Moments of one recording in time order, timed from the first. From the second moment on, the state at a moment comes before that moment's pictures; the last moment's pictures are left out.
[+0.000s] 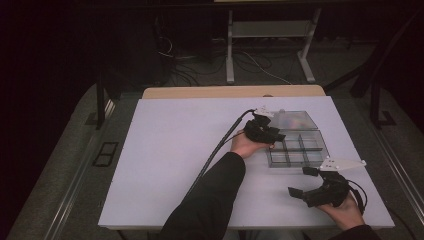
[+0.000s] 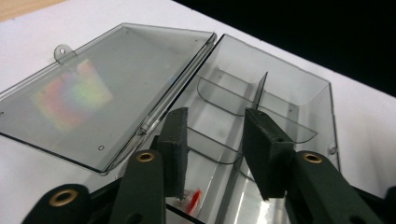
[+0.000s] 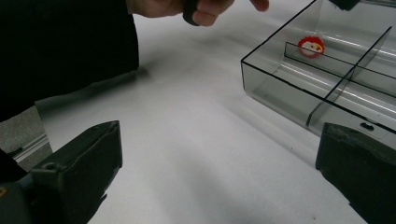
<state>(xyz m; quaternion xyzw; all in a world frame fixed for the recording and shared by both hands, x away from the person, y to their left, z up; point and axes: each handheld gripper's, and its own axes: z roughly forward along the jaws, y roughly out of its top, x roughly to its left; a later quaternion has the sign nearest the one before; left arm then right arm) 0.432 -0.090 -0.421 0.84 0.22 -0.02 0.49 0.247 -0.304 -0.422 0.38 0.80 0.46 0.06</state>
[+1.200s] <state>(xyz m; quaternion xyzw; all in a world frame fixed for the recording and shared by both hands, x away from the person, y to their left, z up) 0.409 -0.010 -0.347 0.83 0.23 -0.03 0.51 0.246 -0.305 -0.422 0.39 0.80 0.46 0.06</state>
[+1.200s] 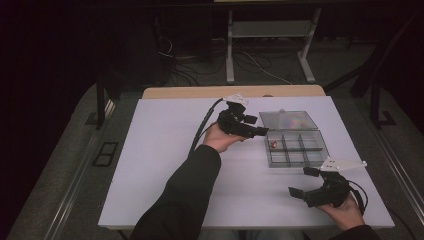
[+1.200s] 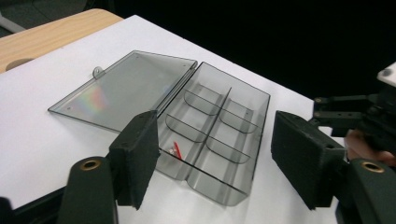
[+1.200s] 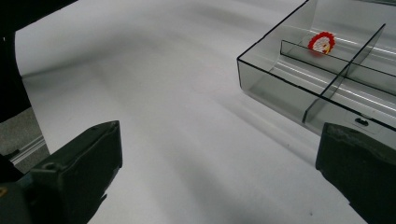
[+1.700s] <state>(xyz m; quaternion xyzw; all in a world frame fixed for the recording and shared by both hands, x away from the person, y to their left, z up) 0.384 0.024 -0.347 0.82 0.25 -0.03 0.51 0.246 -0.303 -0.423 0.39 0.80 0.46 0.07</state>
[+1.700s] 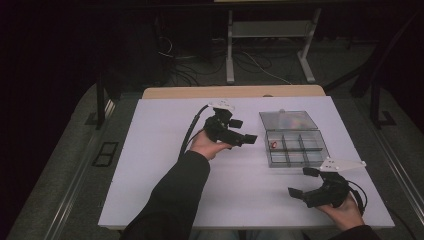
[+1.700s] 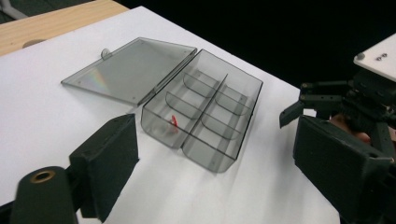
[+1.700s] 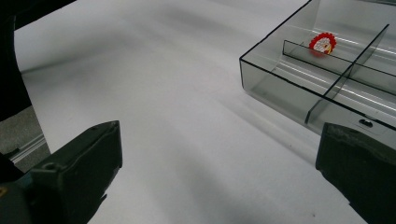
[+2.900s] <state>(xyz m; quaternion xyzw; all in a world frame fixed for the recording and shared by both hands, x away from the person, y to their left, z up) 0.313 0.138 -0.383 0.79 0.33 0.02 0.51 0.246 -0.301 -0.424 0.39 0.80 0.46 0.07</state>
